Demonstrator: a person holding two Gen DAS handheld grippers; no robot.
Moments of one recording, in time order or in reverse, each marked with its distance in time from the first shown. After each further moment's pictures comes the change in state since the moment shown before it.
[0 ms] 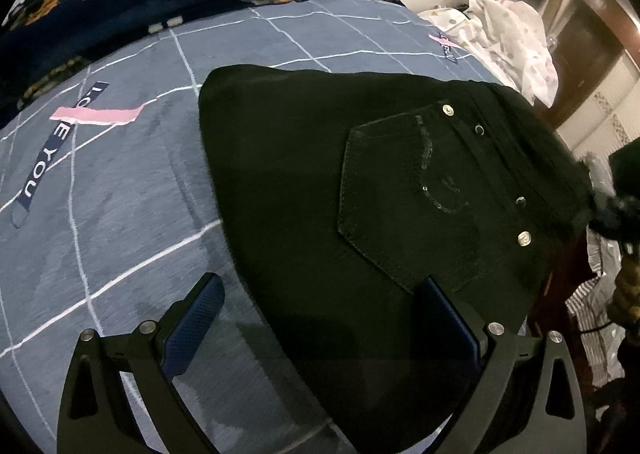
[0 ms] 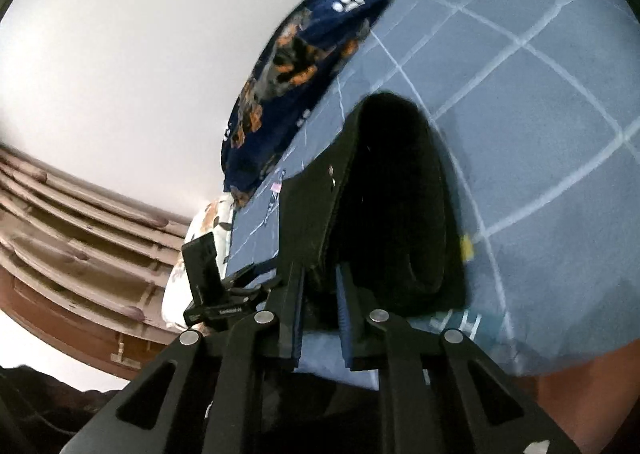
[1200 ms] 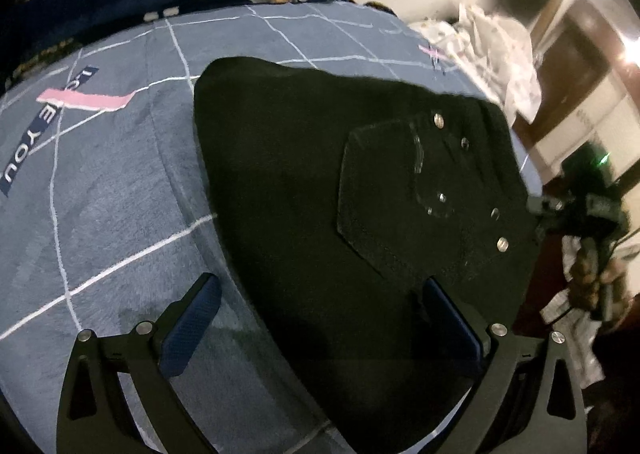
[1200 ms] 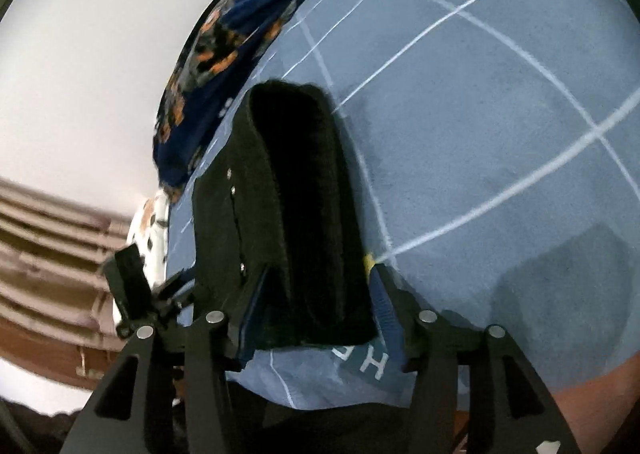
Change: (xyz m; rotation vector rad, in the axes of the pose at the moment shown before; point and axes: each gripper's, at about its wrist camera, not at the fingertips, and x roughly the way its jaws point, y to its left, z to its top) left arm 0.003 0.015 -0.001 -0.056 -0.029 -0.125; right arm 0.023 -0.041 0.025 0.025 0.074 -0.207
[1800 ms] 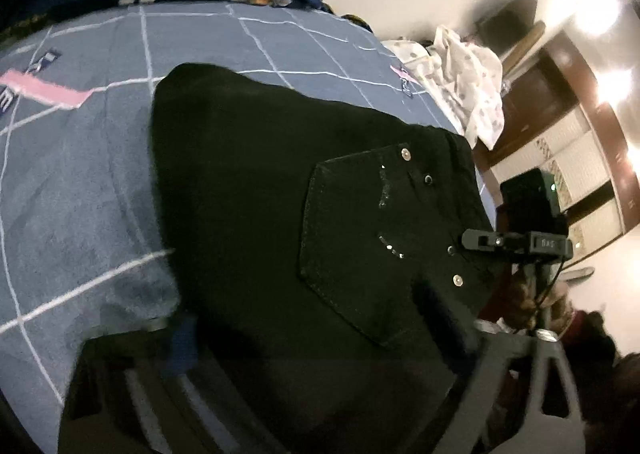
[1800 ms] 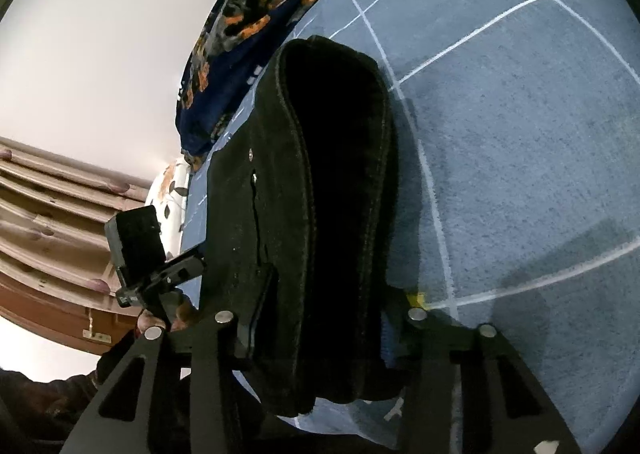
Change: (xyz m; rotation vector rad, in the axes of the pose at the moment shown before) left arm 0.009 0.007 0.018 -0.080 -0.018 -0.194; right arm 0.028 0.007 0.008 -0.097 0.085 0.085
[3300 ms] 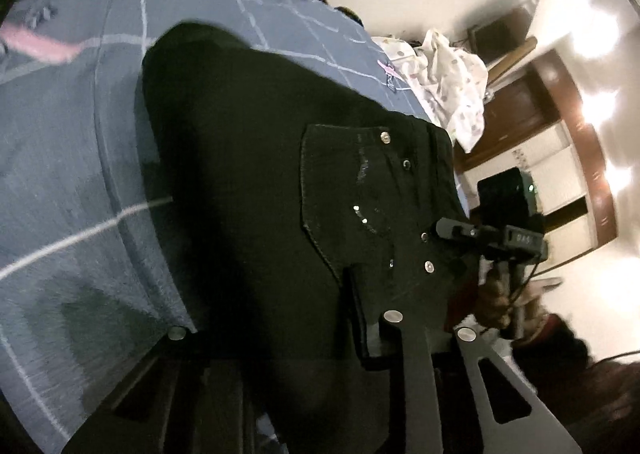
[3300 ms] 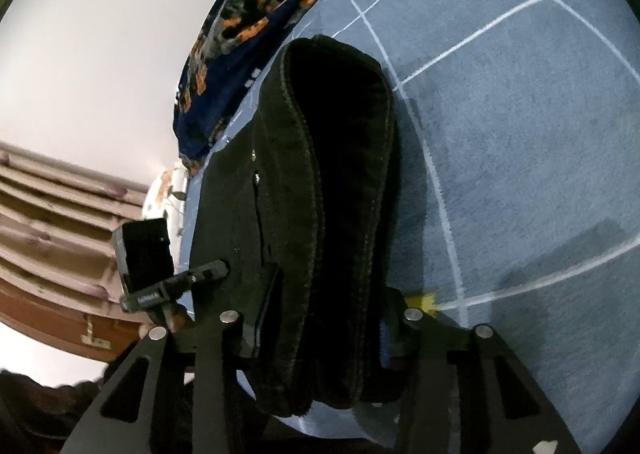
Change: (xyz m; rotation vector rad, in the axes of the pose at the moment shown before) left arm -0.002 -0.004 -0.012 -0.033 0.023 -0.091; right arm 0.004 0.007 0.004 0.033 -0.008 0.001
